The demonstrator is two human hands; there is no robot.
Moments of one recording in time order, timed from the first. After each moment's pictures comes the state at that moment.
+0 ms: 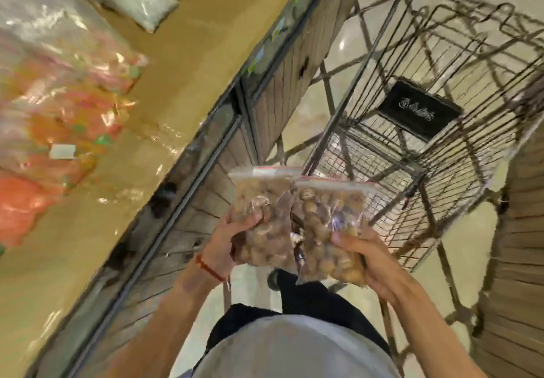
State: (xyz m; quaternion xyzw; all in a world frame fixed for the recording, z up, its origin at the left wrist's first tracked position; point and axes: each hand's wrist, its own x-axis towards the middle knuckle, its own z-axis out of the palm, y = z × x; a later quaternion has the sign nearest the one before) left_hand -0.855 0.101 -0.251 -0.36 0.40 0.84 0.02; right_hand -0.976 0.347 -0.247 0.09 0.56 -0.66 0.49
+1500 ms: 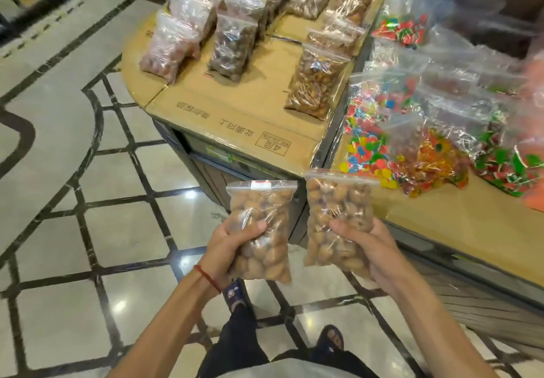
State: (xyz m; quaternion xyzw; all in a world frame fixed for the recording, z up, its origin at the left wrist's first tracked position) left_hand -0.160 0.190 -0.218 -0.60 0.11 0.59 -0.53; right_hand -0.404 0.061 -0.194 -0.38 0.48 -0.23 0.76
